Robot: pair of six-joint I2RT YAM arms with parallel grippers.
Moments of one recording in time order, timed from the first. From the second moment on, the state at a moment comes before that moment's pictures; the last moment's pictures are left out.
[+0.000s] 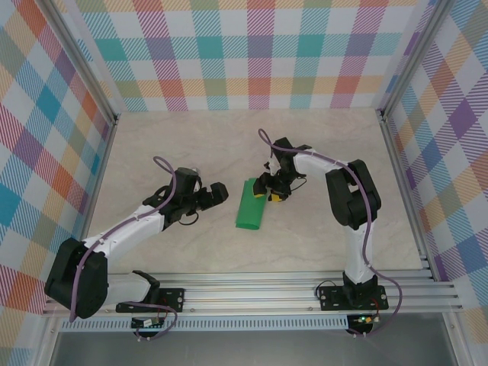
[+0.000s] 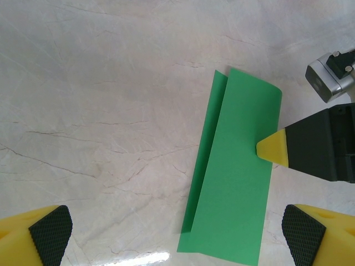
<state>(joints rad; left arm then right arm) -0.48 1.27 0.72 -0.26 0.12 -0.78 0.47 2.09 1.46 -0.78 -0.55 0.41</state>
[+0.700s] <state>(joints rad) -0.48 1.29 0.75 -0.27 0.12 -0.76 0.47 2.08 1.47 -0.80 -0.52 0.36</state>
